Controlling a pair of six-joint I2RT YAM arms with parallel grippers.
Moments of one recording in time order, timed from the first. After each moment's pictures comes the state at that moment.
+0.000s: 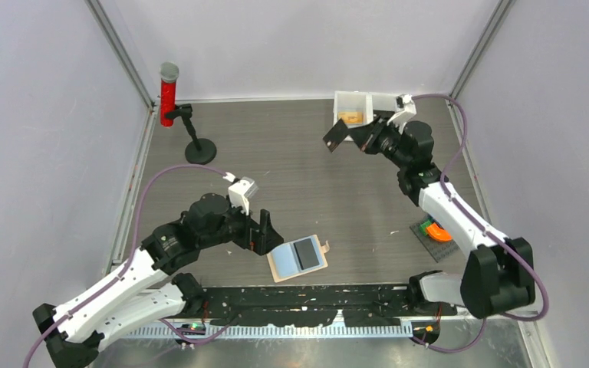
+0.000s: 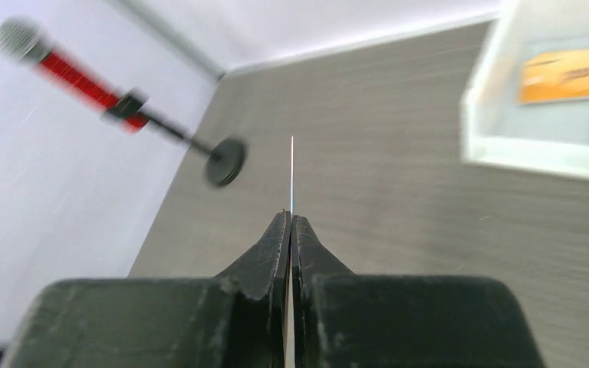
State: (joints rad) left arm -0.85 0.71 0.73 -0.53 0.15 -0.50; right arm 0.26 1.24 0.87 0.27 -0.38 0.61
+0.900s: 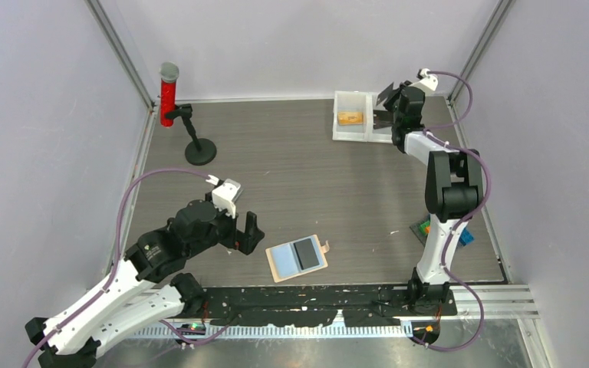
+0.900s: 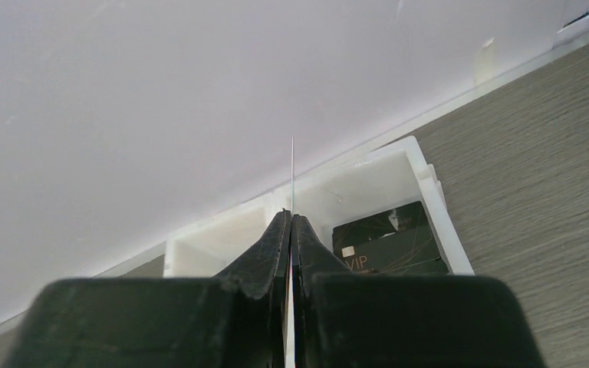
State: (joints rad) left arm -0.85 0.61 0.76 -0.70 -0.10 -0.33; right arm 0.05 1.99 1.37 0.53 0.21 0.50
